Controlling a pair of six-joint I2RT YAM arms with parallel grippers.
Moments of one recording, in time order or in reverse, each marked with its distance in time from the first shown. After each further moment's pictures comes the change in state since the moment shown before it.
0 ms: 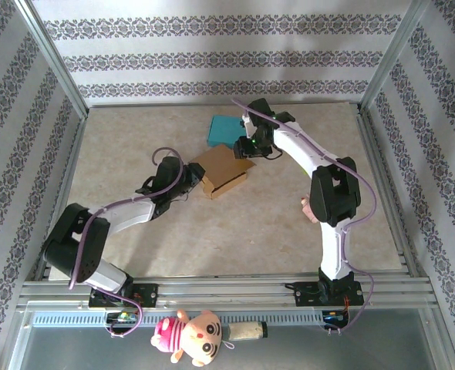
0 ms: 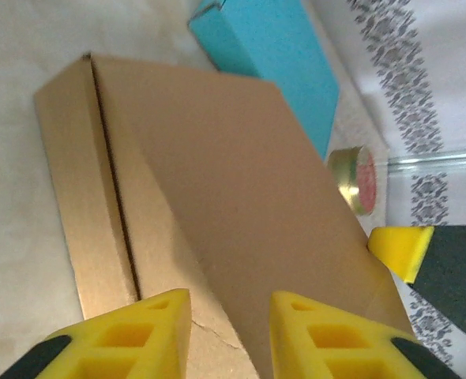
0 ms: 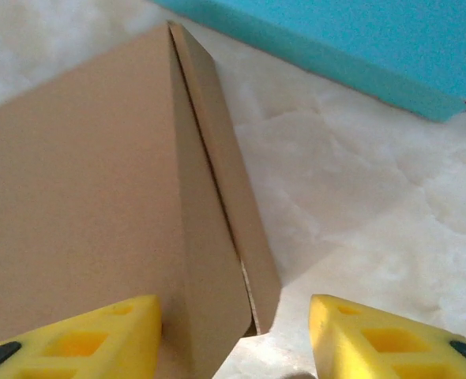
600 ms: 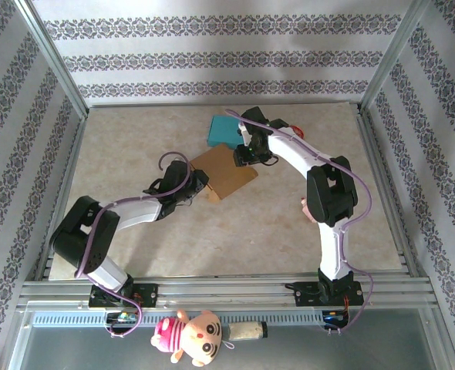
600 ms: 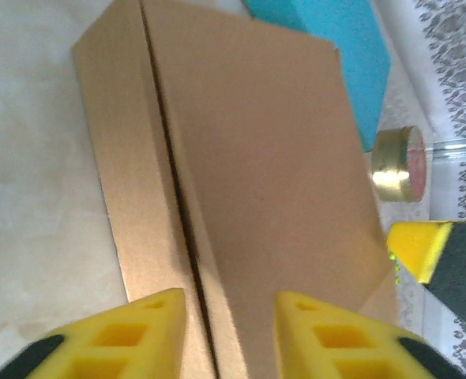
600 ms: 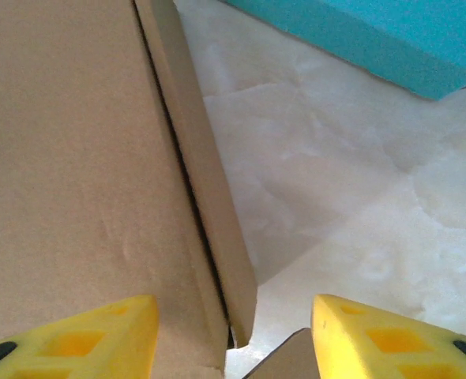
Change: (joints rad) left arm -0.031 0.036 0.004 -0.028 -0.044 0.008; right arm 0.026 0.003 -0.059 0.039 0.079 -0.032
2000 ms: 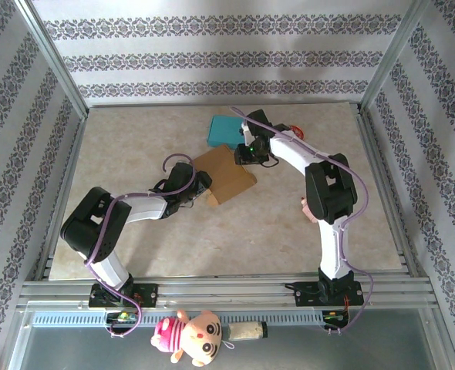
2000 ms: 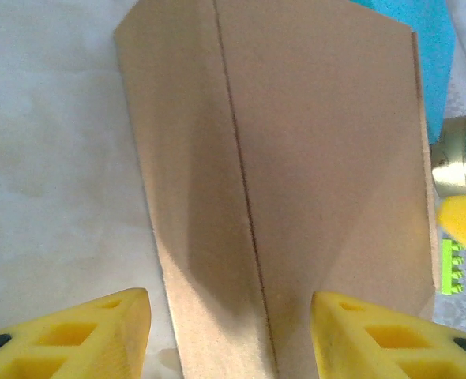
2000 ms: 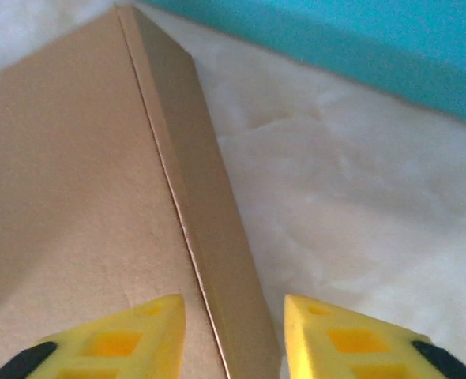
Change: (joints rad) left arm 0.003 0.129 0.016 0.040 0.000 0.051; right arm -0.030 0.042 -0.083 0.172 -0.110 0.079
